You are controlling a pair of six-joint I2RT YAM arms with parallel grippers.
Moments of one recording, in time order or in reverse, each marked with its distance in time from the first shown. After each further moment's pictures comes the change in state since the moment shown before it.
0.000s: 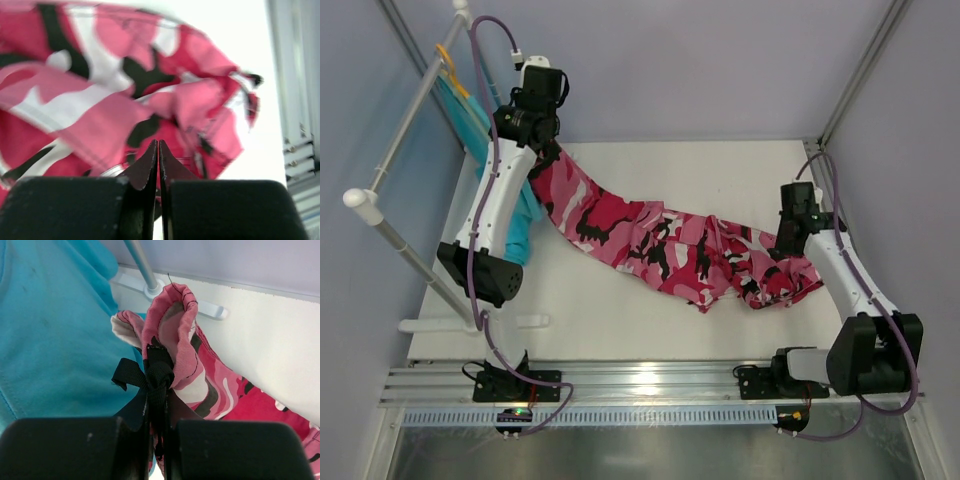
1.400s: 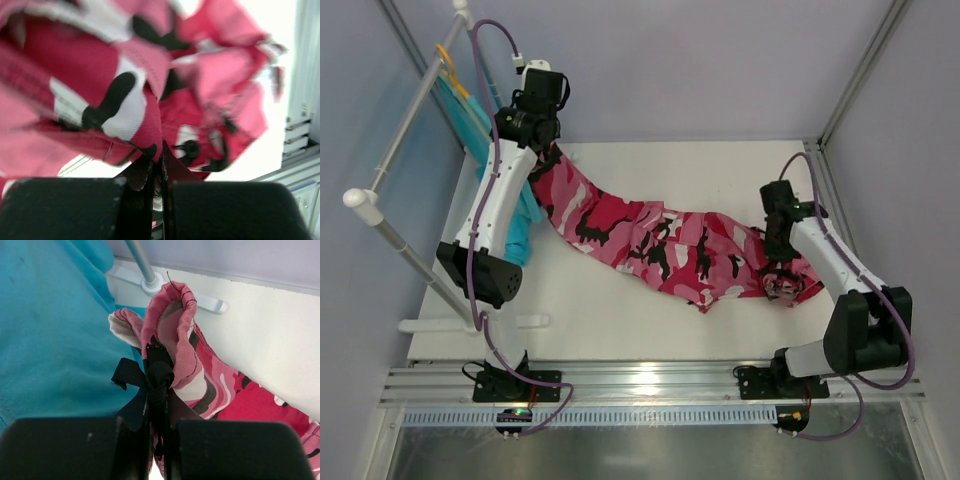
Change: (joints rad) left arm 0.000 -0.009 -0.034 0.001 0.018 -0.017; right arm 0.081 0.128 0.055 -0.150 0.033 0.056
